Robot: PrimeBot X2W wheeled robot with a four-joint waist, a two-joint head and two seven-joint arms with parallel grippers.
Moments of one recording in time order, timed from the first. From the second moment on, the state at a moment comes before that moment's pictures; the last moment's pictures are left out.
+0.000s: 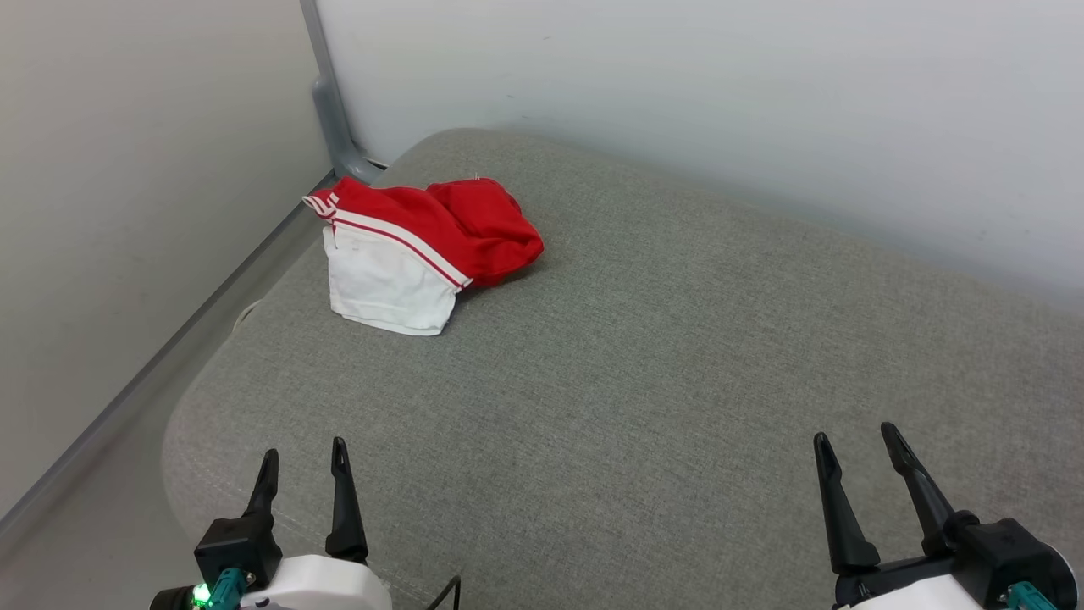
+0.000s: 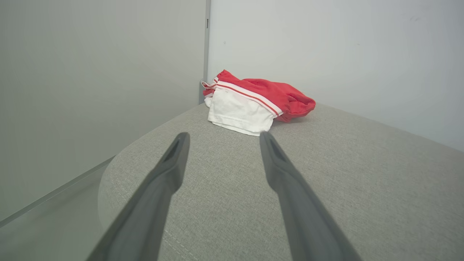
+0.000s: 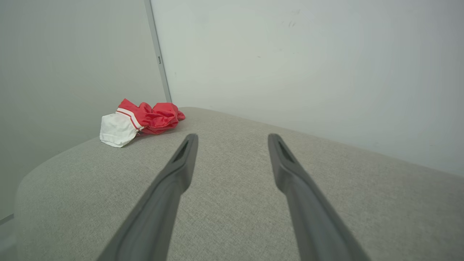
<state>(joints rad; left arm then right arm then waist) 0.03 0.05 -0.05 0.15 -0.19 0.12 -0.26 0.10 -0.05 0.02 0.02 0.10 0.13 -0.26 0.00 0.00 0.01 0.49</state>
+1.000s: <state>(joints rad) -0.84 0.28 0.11 0.45 -0.30 -0.13 -0.24 -0.07 -0.07 -0.03 -0.08 -0.04 0.13 -0.26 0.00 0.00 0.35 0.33</state>
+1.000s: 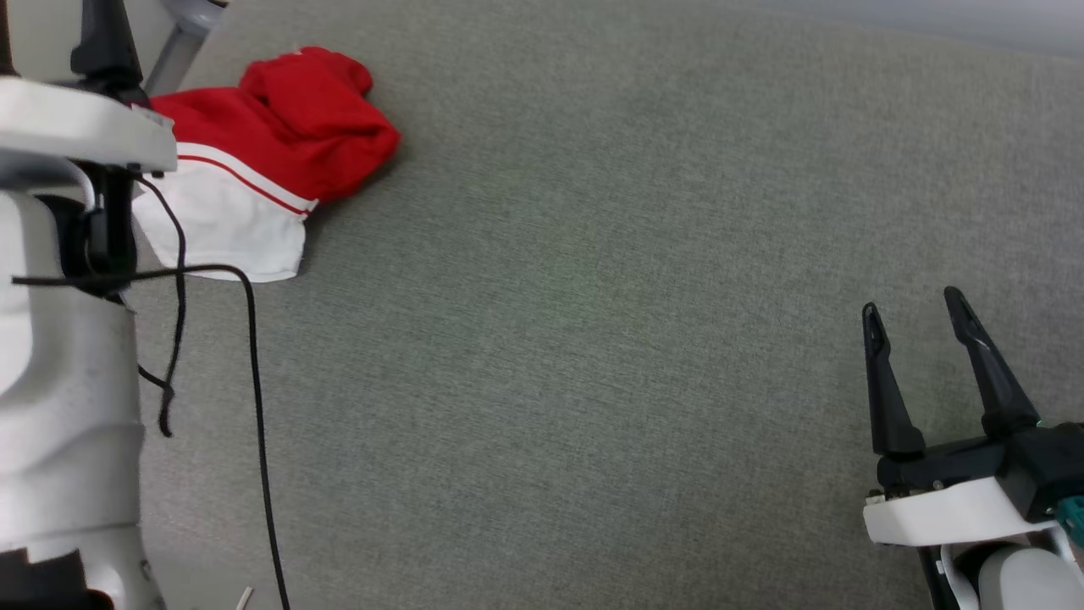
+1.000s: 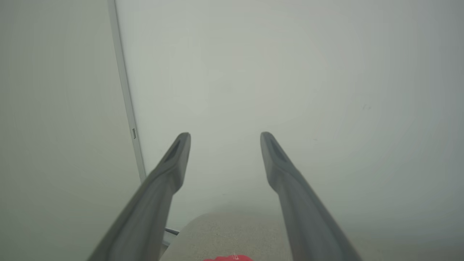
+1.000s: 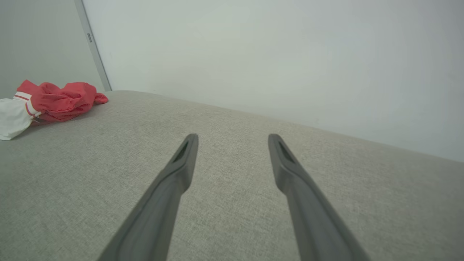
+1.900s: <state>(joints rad) -1.01 0.55 -0.41 0.79 -0.78 -0.13 0.70 -0.13 -0.10 -0.07 -0.13 -0.04 0.13 -0.26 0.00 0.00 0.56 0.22</state>
